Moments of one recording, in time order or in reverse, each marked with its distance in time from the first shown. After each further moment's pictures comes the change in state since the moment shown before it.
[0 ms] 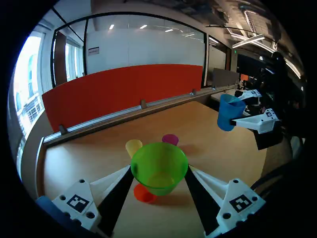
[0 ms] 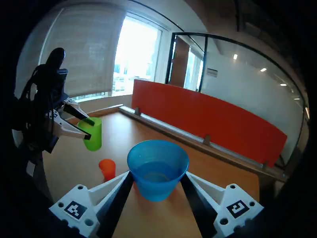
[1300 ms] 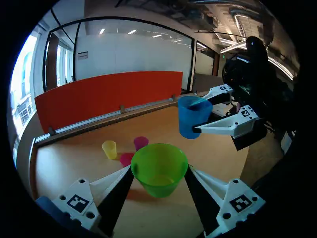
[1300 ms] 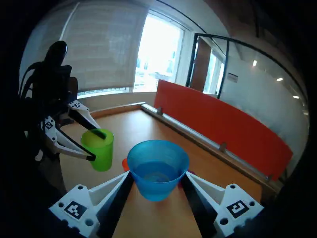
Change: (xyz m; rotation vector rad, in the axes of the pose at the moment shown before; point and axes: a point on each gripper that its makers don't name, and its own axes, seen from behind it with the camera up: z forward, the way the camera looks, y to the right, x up) left arm 0.005 0.097 -0.049 -0.121 0.047 0.000; right arm 0.025 -0.054 -0.030 0.148 -0.029 -0.120
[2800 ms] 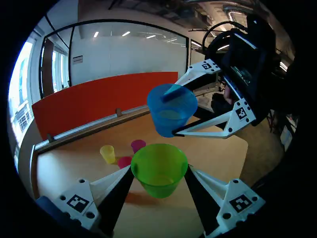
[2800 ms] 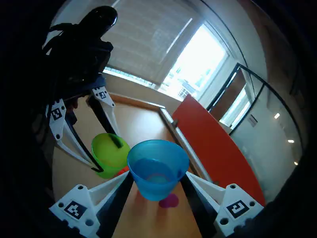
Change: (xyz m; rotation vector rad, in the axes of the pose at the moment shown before) left arm 0.008 0.010 0.007 -0.019 0.005 0.045; right arm 0.053 -0.027 0.028 0.086 0.006 -0.439
